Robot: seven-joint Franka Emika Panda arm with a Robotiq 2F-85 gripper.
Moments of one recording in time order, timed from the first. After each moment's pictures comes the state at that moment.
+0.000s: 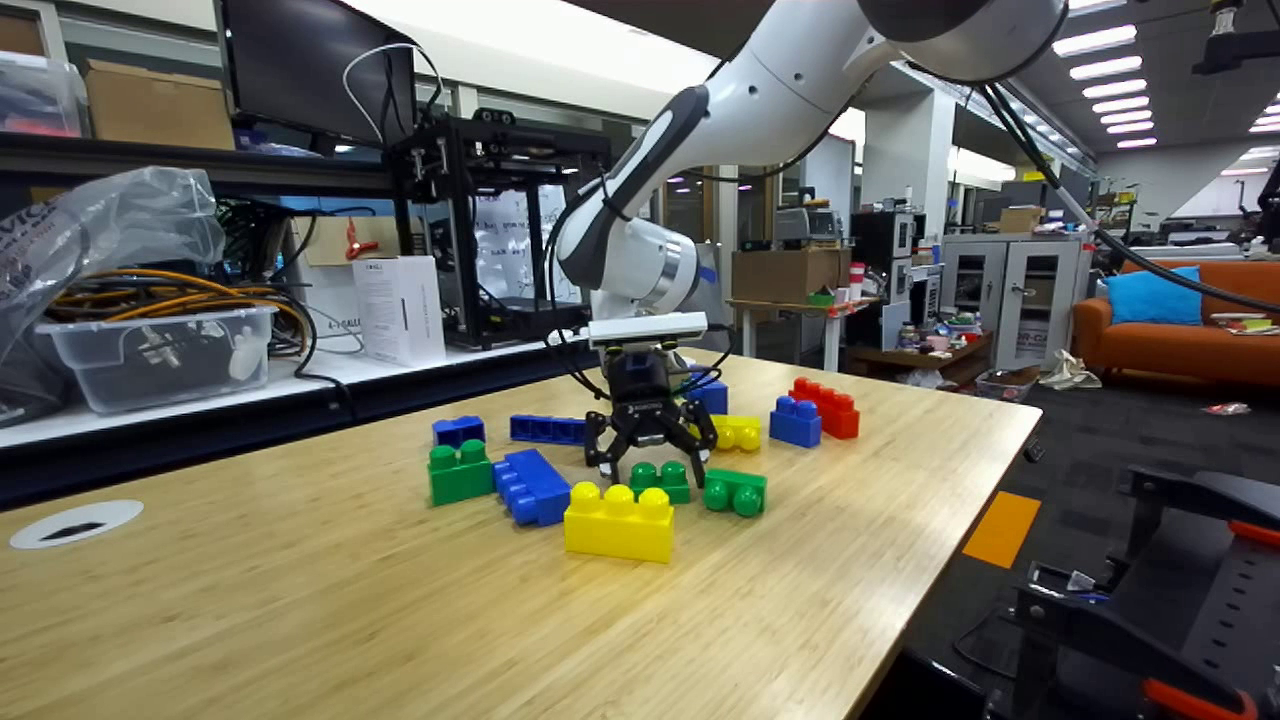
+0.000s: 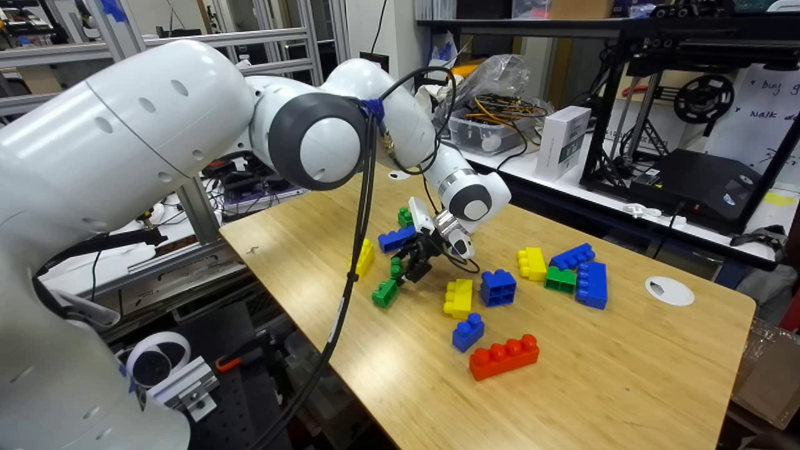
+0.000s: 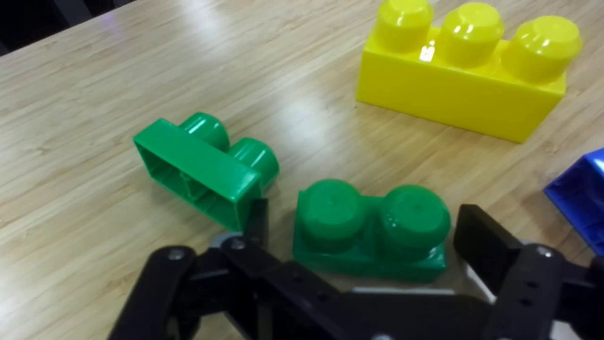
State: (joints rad) arm 0.09 1.17 0.07 -1.18 0.36 1.58 0.46
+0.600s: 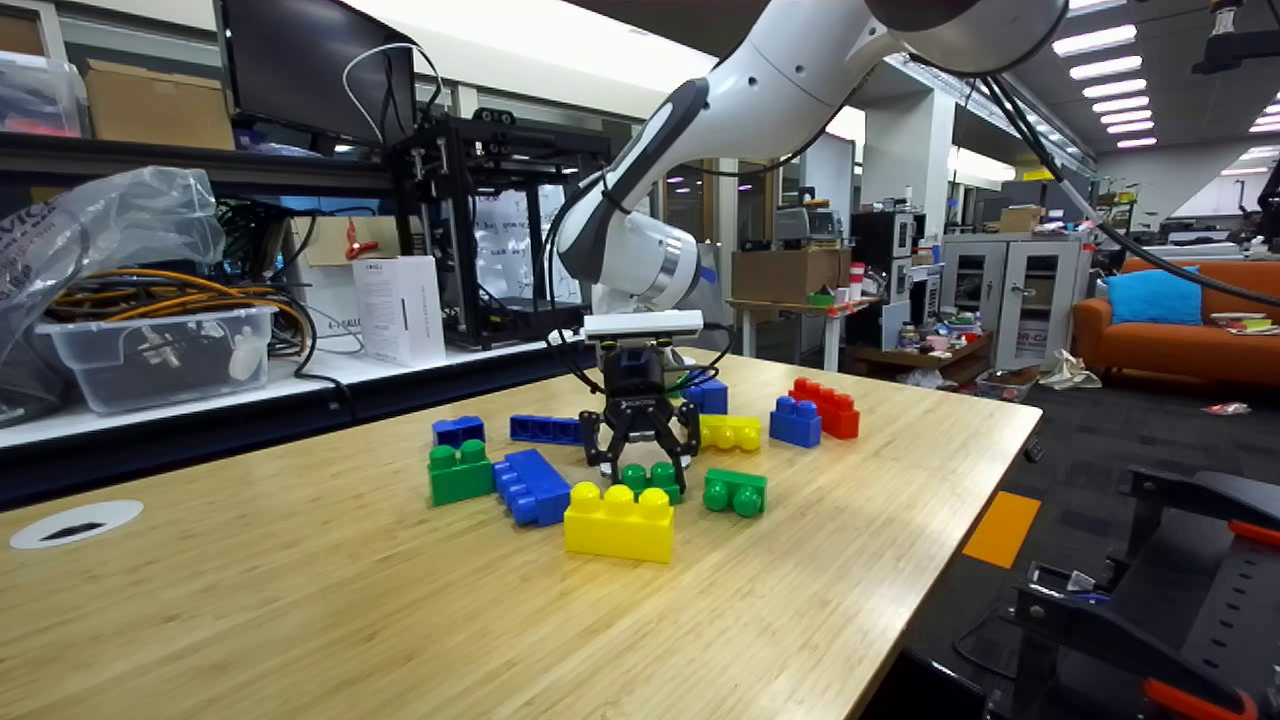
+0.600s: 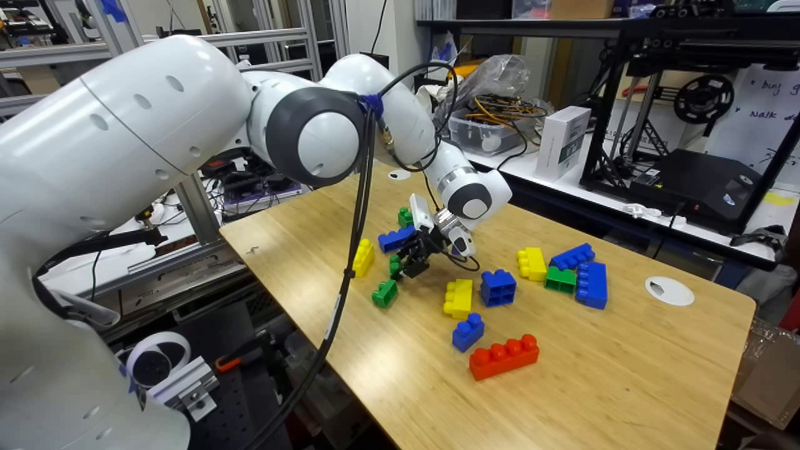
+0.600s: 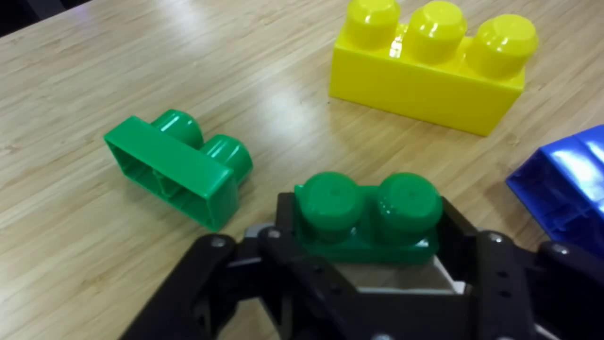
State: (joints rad) arm 0.09 1.15 0.07 -1.20 0.40 1.62 0.46
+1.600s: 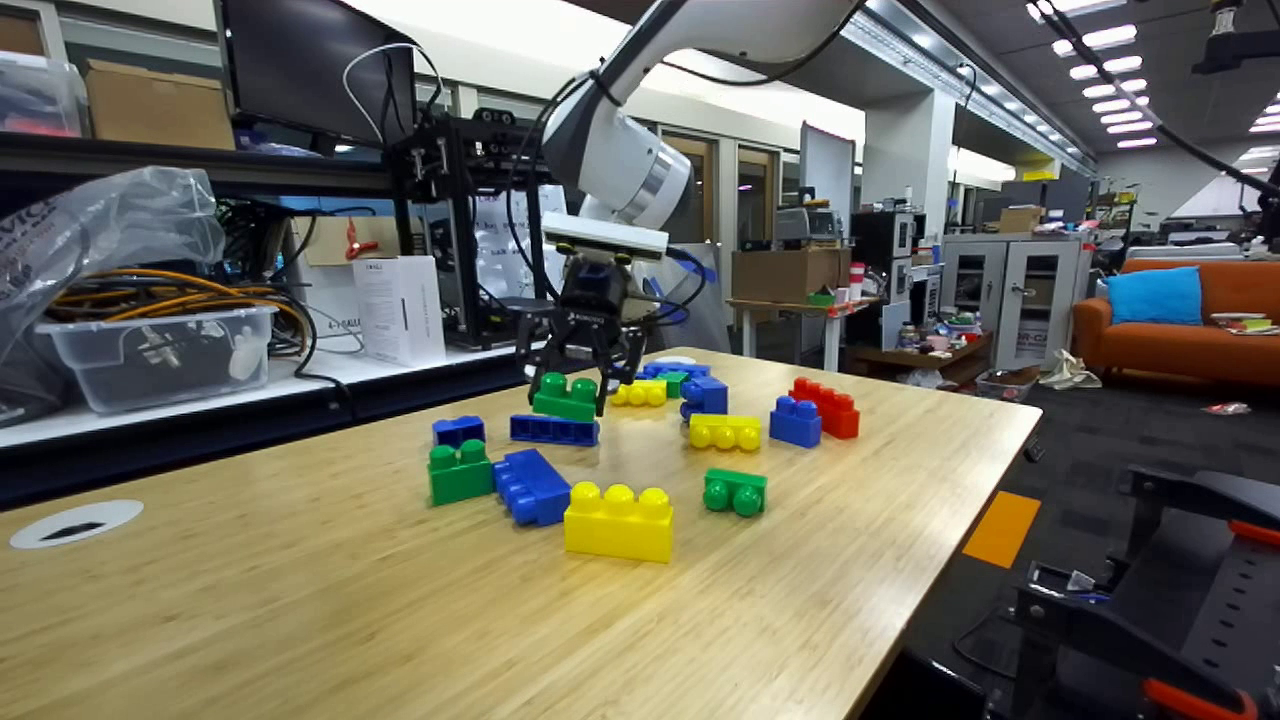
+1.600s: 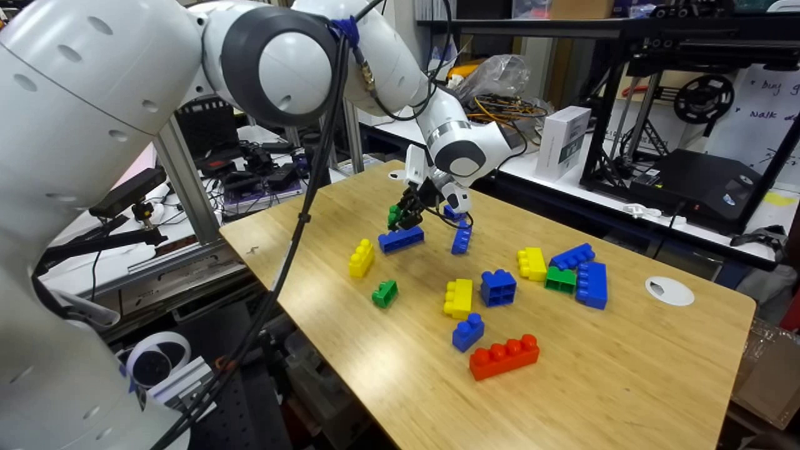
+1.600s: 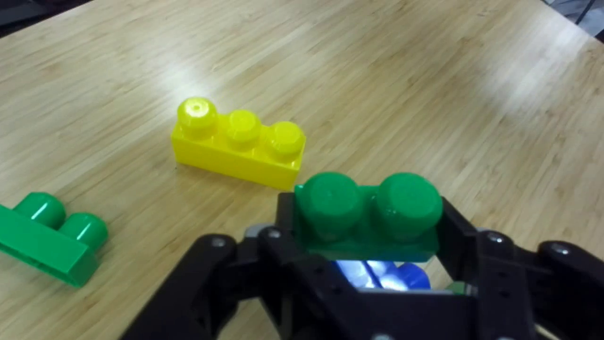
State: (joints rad) arm 0.09 0.91 0.11 -1.38 0.60 1.77 0.47
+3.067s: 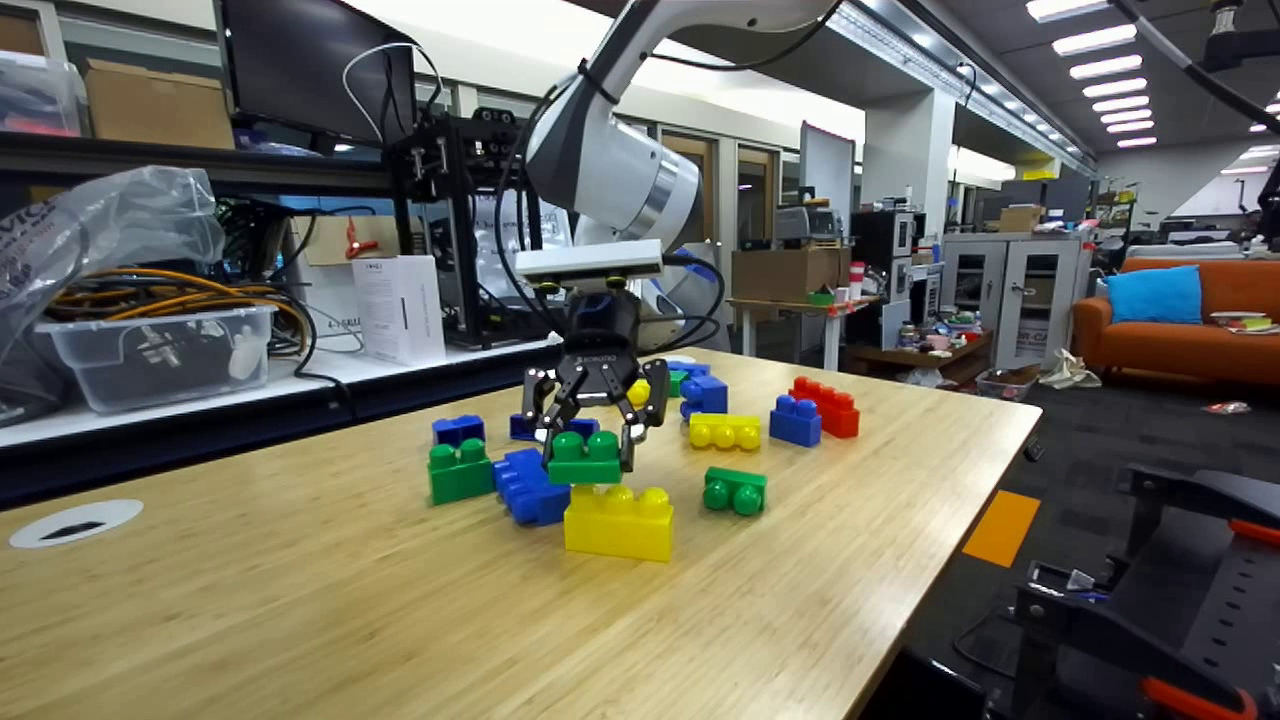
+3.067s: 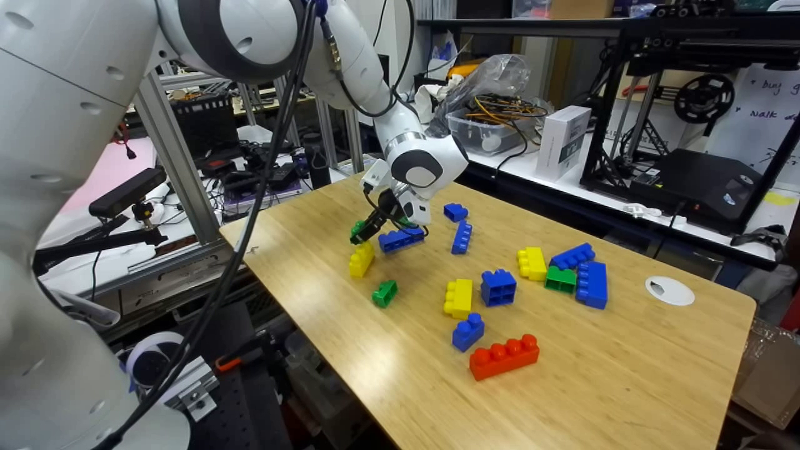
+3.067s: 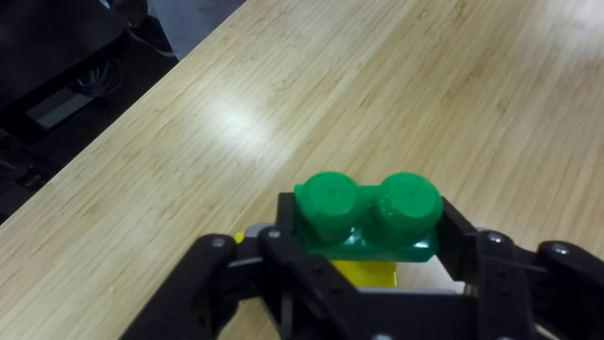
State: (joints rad) arm 0.19 0.79 0.09 -1.68 0.62 1.89 0.69
